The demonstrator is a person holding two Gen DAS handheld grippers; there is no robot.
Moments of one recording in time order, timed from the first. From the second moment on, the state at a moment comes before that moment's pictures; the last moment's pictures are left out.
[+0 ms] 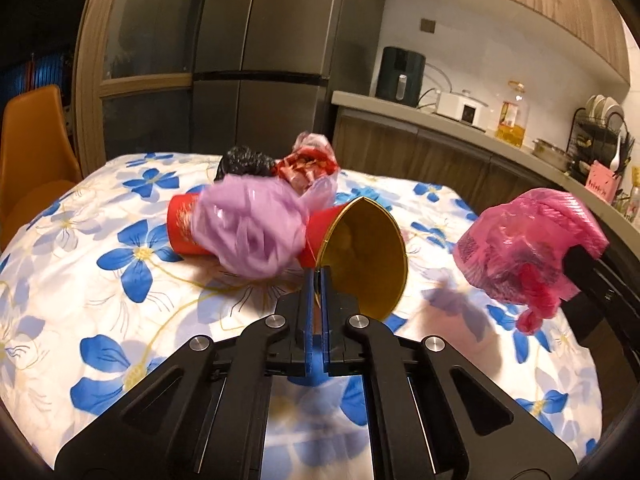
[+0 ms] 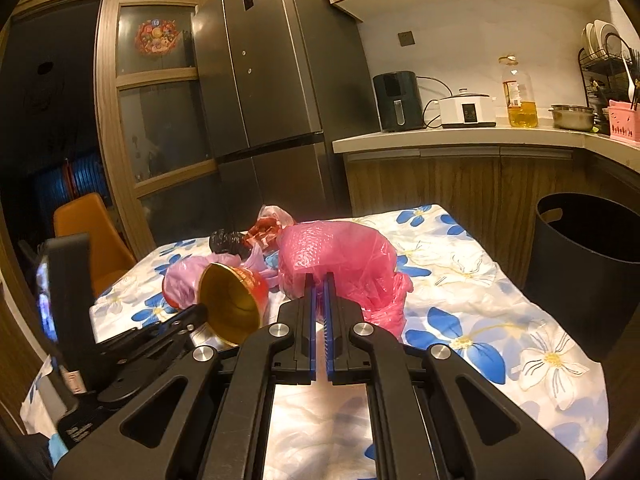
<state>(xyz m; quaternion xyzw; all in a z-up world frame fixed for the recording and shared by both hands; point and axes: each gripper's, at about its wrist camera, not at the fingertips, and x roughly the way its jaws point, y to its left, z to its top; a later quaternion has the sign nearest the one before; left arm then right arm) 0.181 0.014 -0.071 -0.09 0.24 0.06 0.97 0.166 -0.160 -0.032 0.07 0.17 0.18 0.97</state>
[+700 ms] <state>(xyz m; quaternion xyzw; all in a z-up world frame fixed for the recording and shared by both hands) 0.131 -0.022 -0.022 -0.08 0.18 0.01 0.98 0.136 -0.194 -0.012 0.09 0.14 0.15 0.97</state>
